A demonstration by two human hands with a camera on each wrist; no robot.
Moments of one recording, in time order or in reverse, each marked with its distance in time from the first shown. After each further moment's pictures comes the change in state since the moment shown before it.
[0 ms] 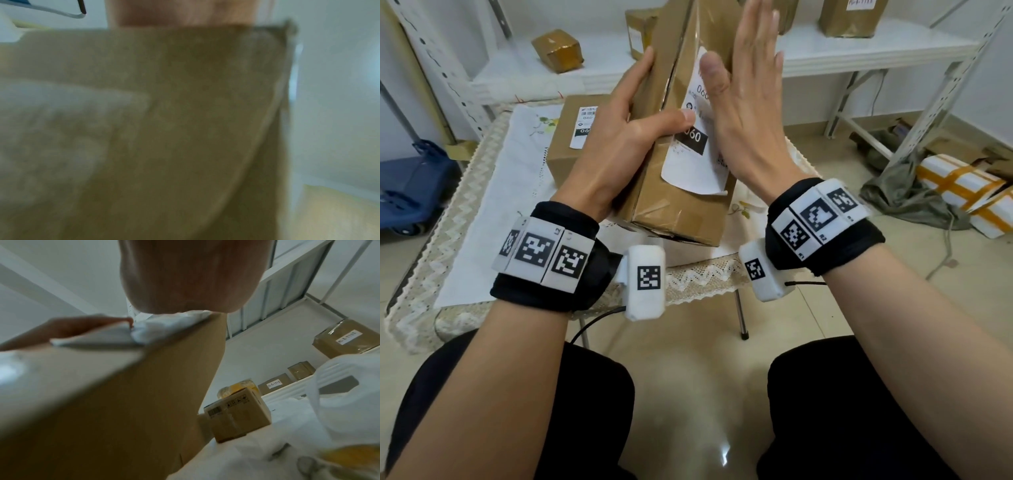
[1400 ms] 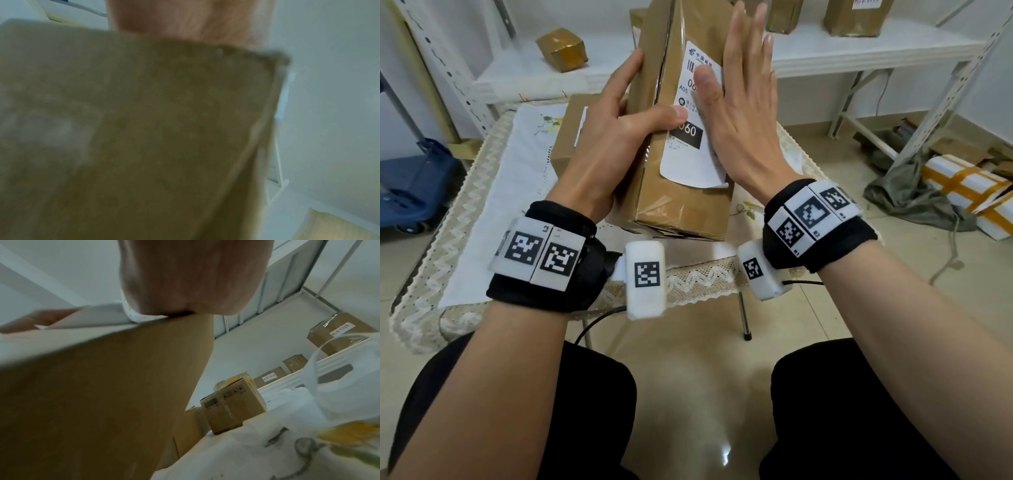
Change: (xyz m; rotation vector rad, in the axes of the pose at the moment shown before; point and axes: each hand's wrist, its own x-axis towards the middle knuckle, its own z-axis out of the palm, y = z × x) left_hand 0.004 -0.008 -0.009 -0.146 0.021 -0.015; right_hand 0.000 0.005 0.014 -0.017 -0.038 0.011
